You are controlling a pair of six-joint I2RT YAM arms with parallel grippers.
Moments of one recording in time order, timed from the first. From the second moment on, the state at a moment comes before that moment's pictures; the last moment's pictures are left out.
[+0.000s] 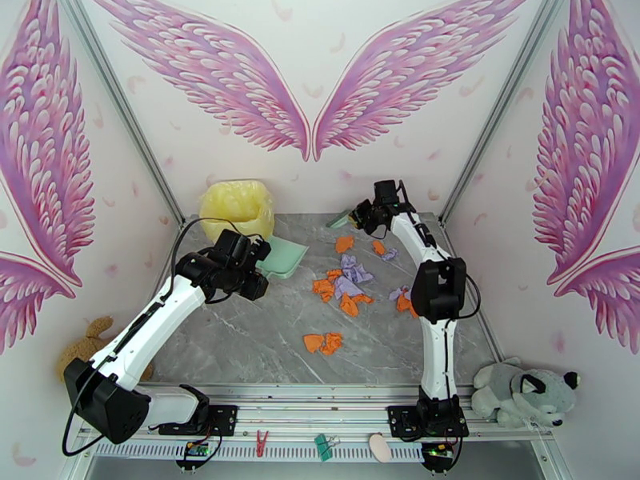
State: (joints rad) left arm -0.45 1.34 1.33 -1.02 0.13 -0.03; right arm 0.14 2.29 2.16 -0.66 -0.39 1.06
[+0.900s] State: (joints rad) left arm -0.47 1.39 1.33 -1.01 0.12 -0.02; right arm -0.01 1.84 1.45 -0.70 -0.42 0.86
